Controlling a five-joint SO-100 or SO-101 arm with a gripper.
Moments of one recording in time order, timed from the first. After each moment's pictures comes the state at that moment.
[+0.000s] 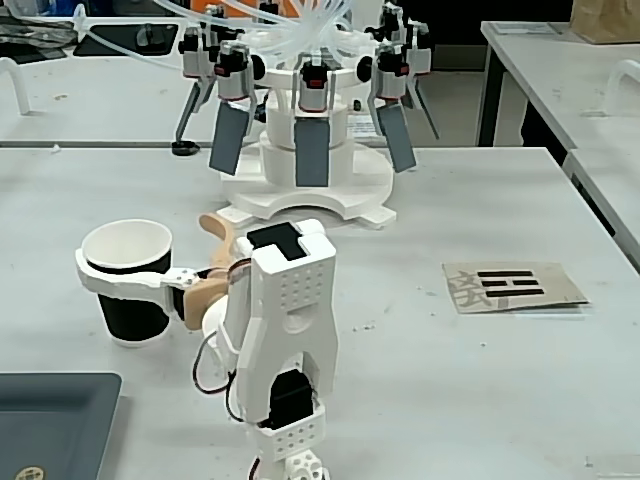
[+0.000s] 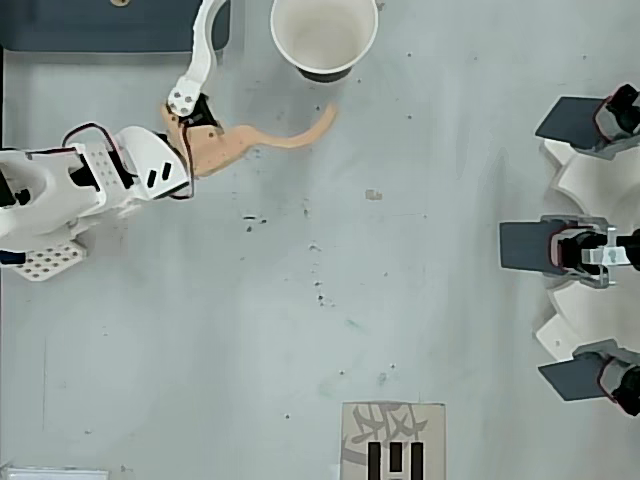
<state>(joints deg) -31.5 97.4 163.9 -80.2 -85.9</state>
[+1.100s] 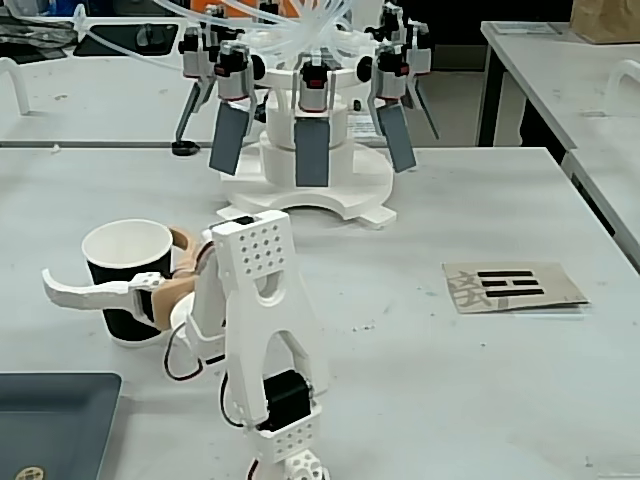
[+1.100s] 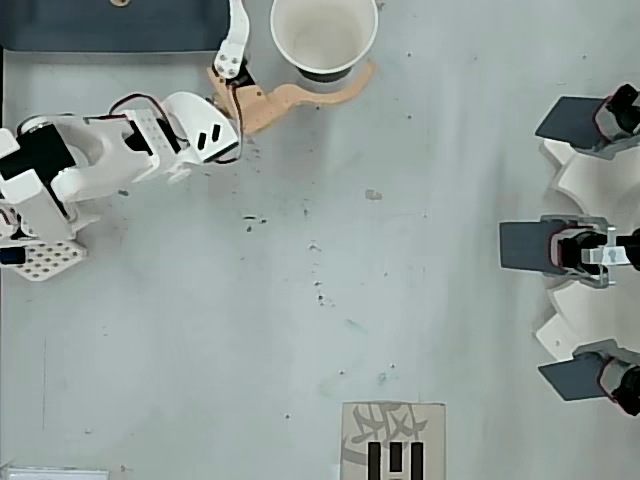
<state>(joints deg) -35.7 73.9 140.3 -75.1 -85.9</state>
